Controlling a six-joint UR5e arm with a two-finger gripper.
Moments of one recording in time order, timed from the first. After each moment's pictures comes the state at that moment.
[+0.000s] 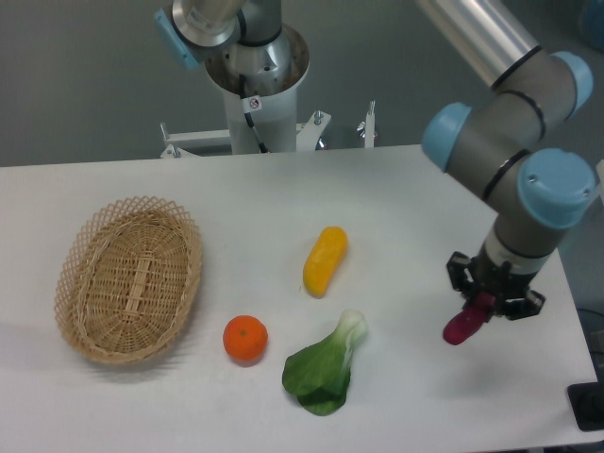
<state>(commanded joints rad) 2.60 -2.15 -1.25 -1.23 1.50 1.19</state>
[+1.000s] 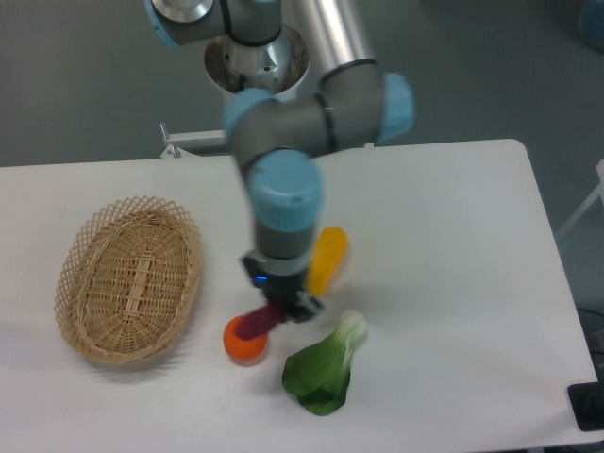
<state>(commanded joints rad) 2.16 -1.93 -1.61 -1.13 1.50 1.04</state>
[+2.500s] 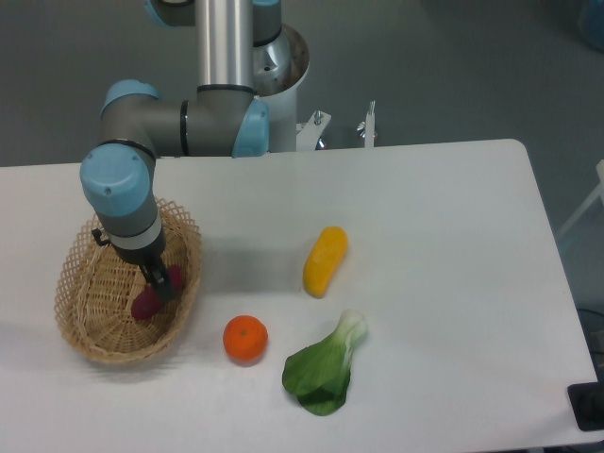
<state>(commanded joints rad) 2.02 -1.90 -1.77 -0.99 1.52 1.03</state>
